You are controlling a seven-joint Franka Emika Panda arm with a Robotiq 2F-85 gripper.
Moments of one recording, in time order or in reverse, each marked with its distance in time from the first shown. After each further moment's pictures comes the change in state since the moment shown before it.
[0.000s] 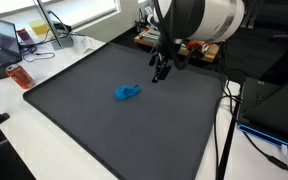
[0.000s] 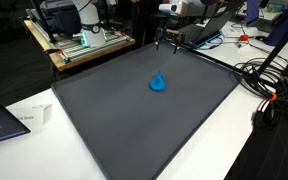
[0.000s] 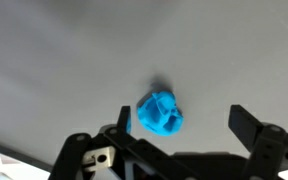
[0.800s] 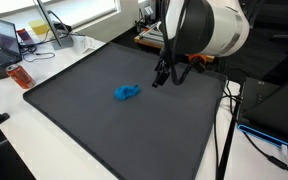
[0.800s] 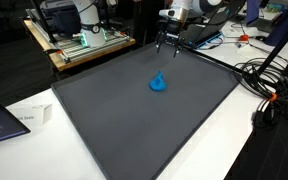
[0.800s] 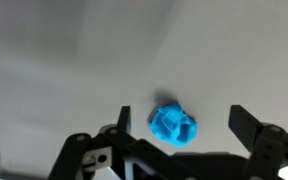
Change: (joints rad) arm 0.119 0.066 -0.120 0.059 0.054 -0.004 0.276
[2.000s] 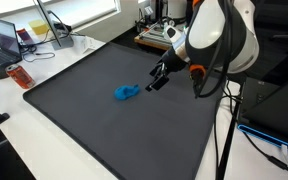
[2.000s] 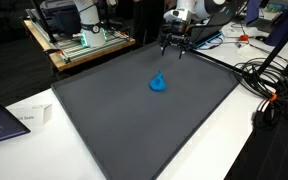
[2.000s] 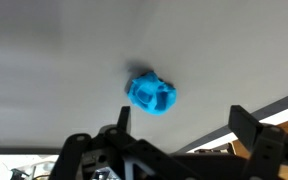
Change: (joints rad) arm 0.268 0.119 -0.318 0.116 -0.002 0.000 0.110
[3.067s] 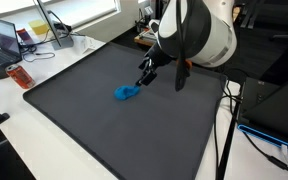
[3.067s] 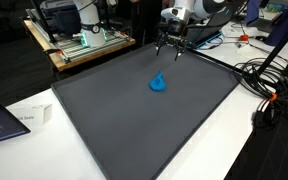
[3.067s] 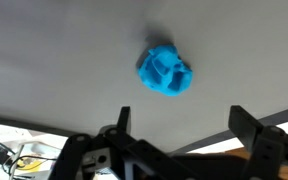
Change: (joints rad) arm -0.091 -0.053 0.016 -0.044 0.001 0.002 -0.226
